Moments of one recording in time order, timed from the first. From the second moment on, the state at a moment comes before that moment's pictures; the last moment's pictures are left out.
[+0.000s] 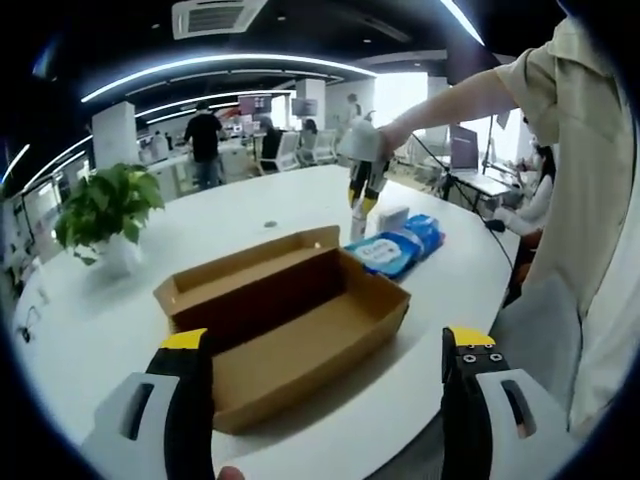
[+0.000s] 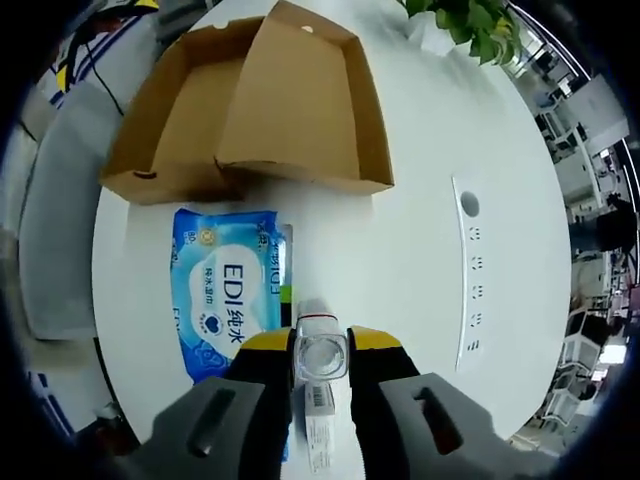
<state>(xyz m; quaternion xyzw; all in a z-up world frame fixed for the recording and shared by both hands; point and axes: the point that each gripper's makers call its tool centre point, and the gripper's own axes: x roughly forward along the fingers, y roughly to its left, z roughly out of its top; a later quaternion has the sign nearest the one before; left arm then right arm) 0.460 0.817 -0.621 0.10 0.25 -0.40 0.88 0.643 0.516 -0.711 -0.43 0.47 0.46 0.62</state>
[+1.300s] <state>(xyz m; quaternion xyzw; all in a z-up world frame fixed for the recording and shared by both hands) 0.489 0.883 -0.650 0.10 0.30 -0.29 0.90 0.655 0.558 -0.674 -0.32 0.45 0.40 0.73</state>
